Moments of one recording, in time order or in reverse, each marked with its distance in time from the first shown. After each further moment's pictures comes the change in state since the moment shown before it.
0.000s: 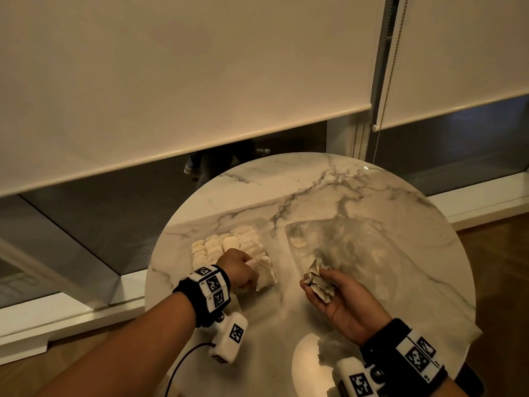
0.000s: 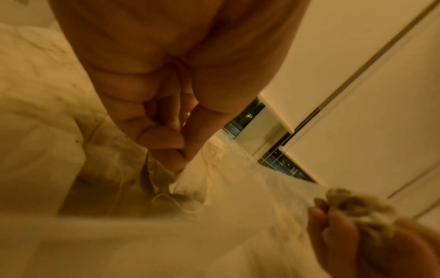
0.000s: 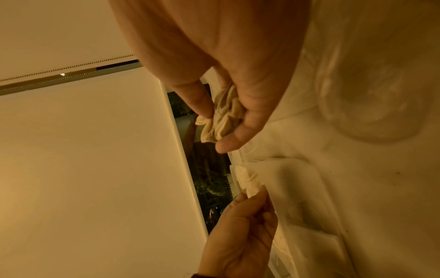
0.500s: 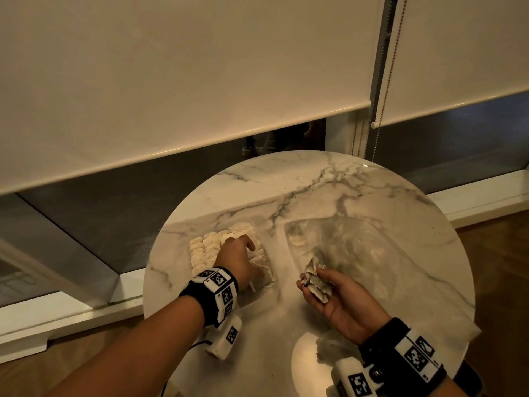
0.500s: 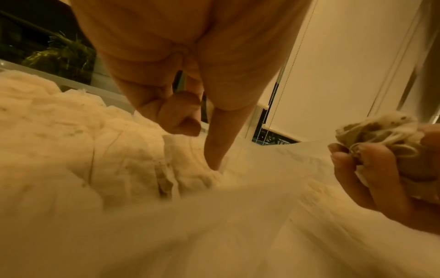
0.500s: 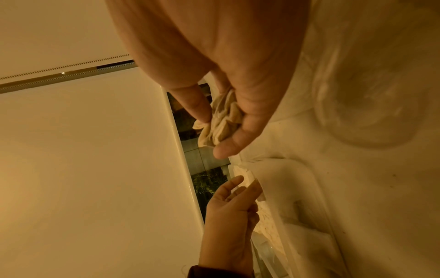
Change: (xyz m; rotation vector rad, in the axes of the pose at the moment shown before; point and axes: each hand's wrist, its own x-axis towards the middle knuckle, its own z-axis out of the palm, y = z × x) left_hand 0.019 0.000 0.007 0.400 0.223 0.277; right_hand 0.000 0.001 0.000 -0.038 -0.020 0.012
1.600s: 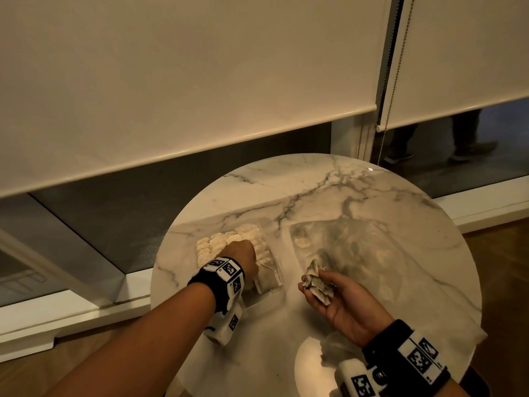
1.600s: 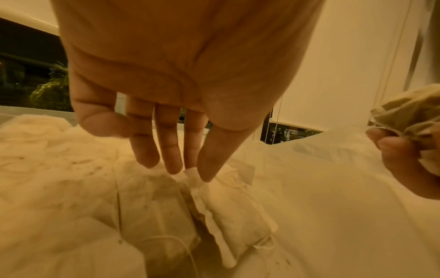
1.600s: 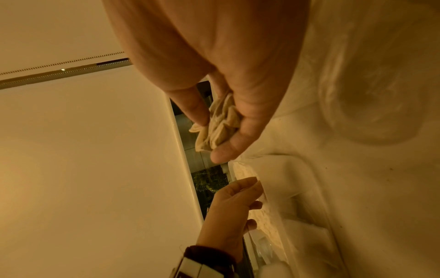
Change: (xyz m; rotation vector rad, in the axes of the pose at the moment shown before) left_hand 0.015 -0.003 -0.010 0.331 -0.167 -0.002; right_hand -0.005 0.003 0.006 -0.005 -0.043 0.015
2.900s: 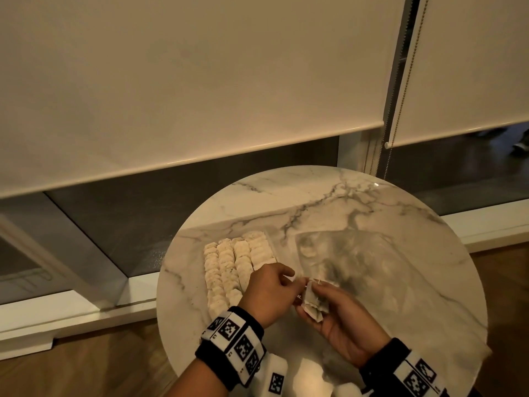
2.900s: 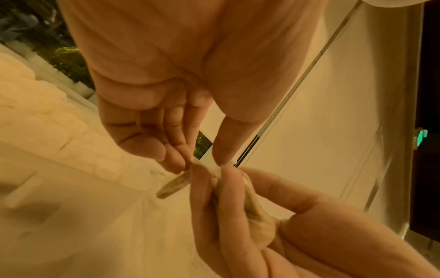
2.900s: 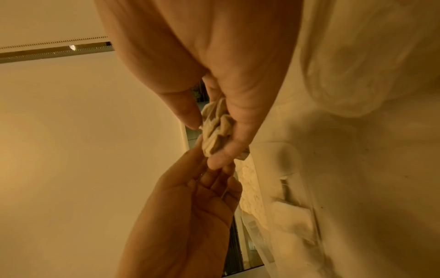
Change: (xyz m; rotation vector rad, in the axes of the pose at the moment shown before) left_hand -0.097 0.052 0.015 -0.848 0.183 0.117; right_hand -0.009 0.019 0.006 -0.117 -0.136 -0.082
